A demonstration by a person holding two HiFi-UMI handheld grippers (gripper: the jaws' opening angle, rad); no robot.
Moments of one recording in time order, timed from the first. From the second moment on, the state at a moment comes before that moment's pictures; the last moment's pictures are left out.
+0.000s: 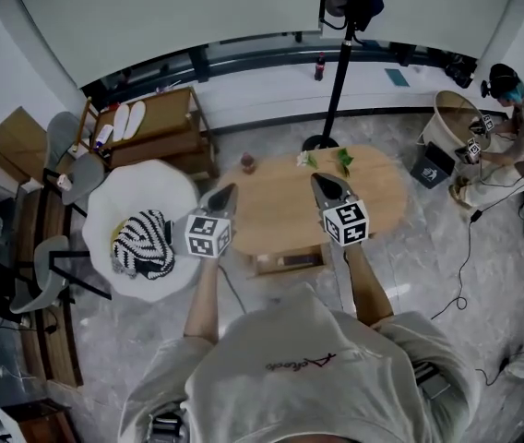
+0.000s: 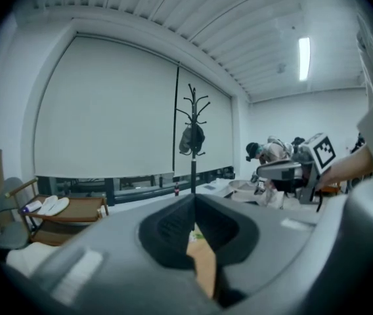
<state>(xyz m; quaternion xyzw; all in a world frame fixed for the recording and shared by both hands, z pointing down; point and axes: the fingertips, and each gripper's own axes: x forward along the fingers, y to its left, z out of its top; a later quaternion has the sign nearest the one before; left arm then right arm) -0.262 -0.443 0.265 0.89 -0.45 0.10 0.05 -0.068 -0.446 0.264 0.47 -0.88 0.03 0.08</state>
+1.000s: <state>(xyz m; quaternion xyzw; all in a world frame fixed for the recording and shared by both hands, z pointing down) -0.229 -0.441 0.254 0.88 -0.46 0.10 0.03 -0.047 -0.448 0.255 0.46 -0.89 0.02 0.07</state>
